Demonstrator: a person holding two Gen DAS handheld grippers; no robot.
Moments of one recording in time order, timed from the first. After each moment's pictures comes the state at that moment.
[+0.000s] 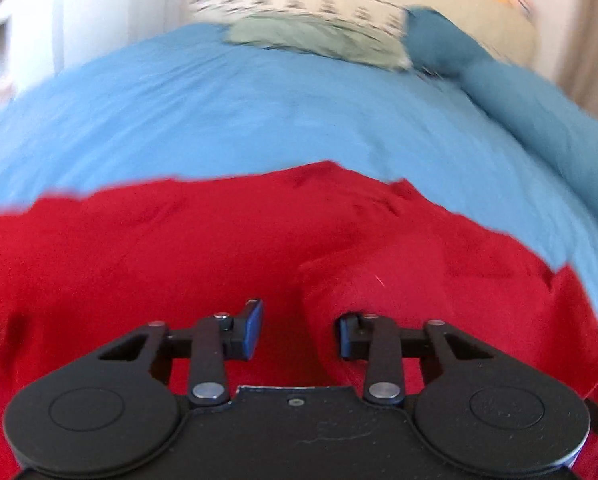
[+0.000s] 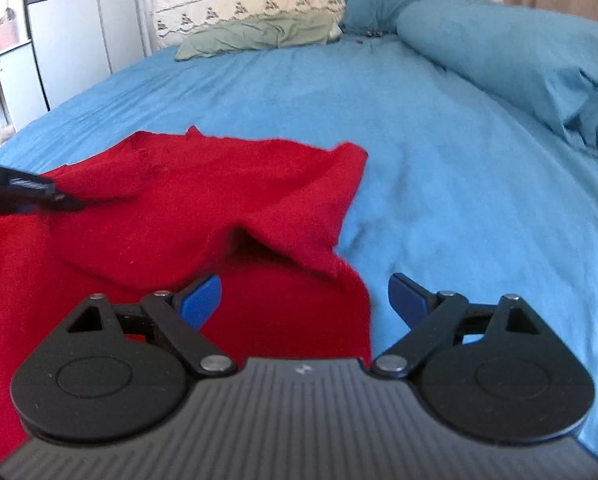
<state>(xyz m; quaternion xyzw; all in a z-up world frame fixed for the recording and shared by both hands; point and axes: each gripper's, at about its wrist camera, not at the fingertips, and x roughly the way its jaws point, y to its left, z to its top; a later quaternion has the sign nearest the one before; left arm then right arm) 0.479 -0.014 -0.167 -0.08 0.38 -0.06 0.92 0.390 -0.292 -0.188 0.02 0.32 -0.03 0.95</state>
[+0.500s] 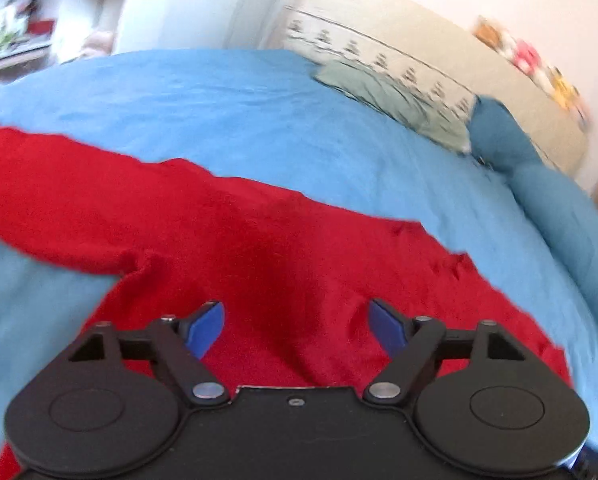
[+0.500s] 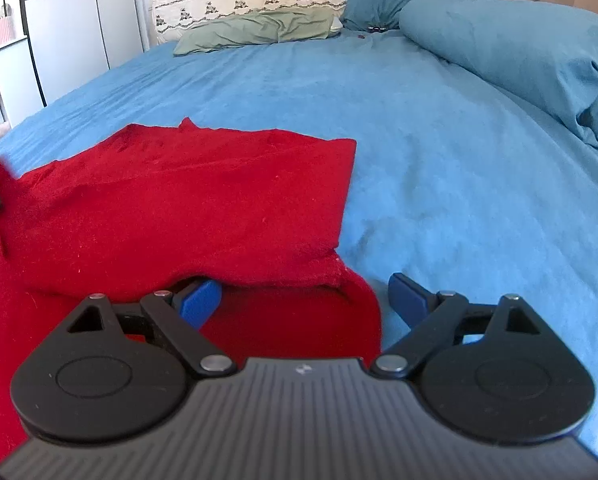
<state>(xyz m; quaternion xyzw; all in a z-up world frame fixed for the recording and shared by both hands) 0.434 0.059 -0.161 -0.18 0.33 0.00 0.93 0.402 -0.294 -0.200 0.04 0.33 -0.03 0.94</state>
